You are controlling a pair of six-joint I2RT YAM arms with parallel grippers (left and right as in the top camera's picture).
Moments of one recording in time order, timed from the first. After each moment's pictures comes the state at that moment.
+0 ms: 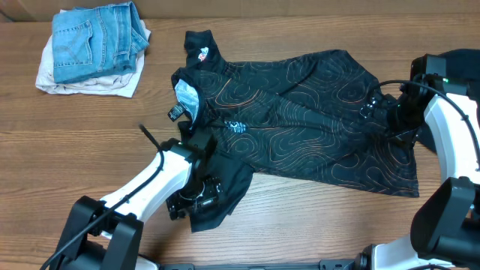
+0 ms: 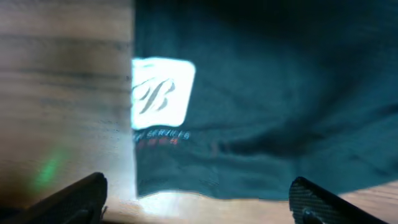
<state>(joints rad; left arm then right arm) -0.45 1.59 0.84 -1.00 0.18 -0.79 -0.22 1.71 1.37 -1.09 -0.17 0.44</state>
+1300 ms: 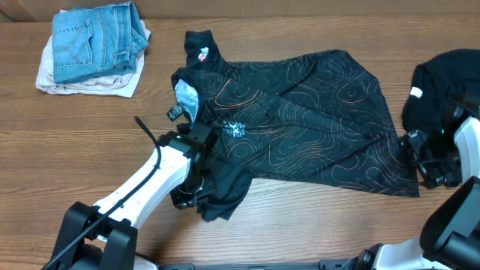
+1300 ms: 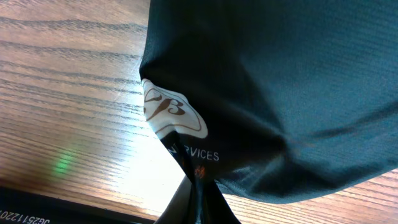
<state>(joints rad) -0.45 1.57 0.92 -1.08 0.12 -0.84 -0.51 1.69 1.18 -1.11 0.03 0.71</state>
